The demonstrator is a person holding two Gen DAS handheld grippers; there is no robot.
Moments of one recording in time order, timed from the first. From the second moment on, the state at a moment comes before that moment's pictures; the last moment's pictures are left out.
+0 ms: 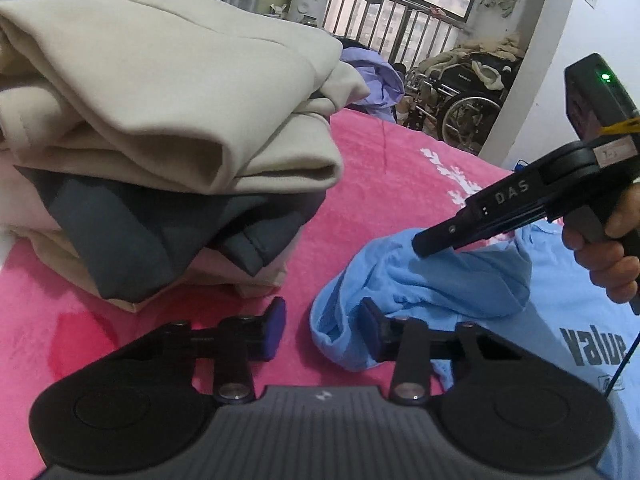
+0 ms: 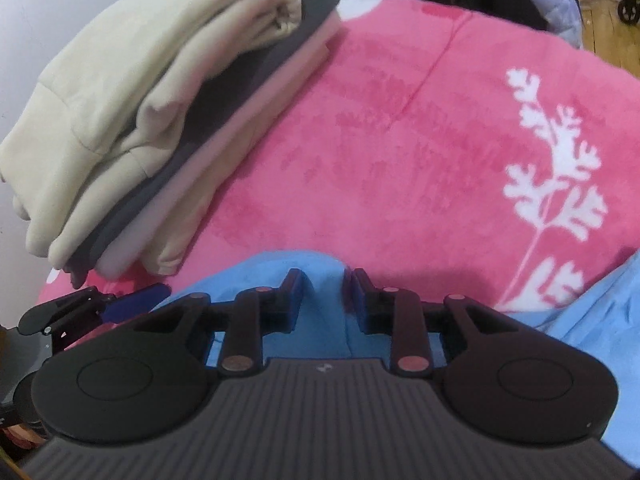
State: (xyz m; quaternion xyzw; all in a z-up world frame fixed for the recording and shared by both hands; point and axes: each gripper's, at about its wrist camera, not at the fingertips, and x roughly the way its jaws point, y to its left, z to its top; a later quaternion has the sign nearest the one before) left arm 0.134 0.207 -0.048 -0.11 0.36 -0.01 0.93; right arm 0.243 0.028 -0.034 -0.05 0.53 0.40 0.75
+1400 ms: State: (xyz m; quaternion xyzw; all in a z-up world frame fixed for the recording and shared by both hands) left arm 0.089 0.228 -0.065 -0.13 0.39 -0.01 0.91; right arm 0.271 0.039 0.019 -0.05 0.34 0.35 0.87
